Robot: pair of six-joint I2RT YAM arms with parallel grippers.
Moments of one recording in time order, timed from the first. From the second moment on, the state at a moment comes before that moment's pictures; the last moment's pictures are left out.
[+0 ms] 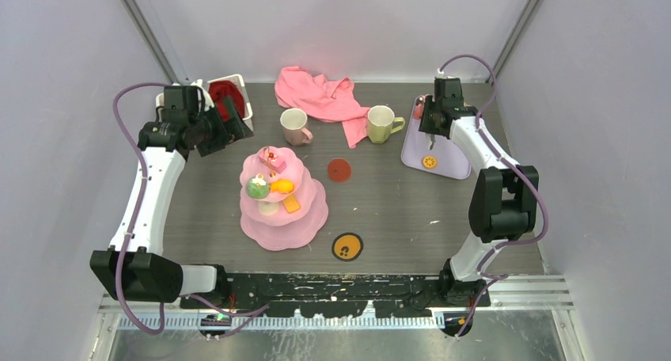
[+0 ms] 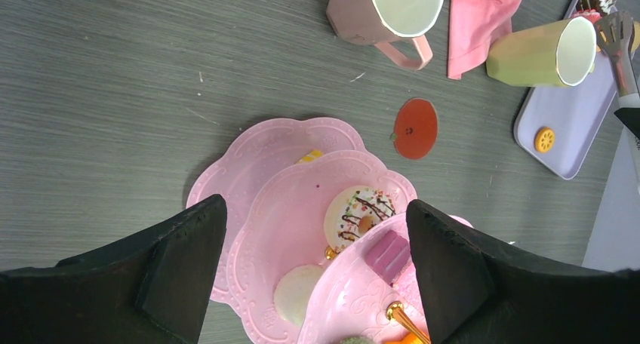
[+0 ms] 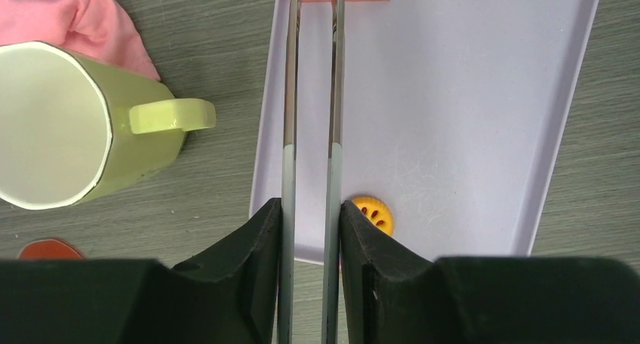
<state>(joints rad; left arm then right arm) -0.04 1.30 1.41 -0.87 0.19 -0.45 0.06 1.71 1.37 -0.44 0.12 0.22</state>
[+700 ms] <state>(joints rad) -0.04 1.30 1.41 -0.87 0.20 -0.45 0.15 1.70 1.37 -0.47 0.23 0.14</state>
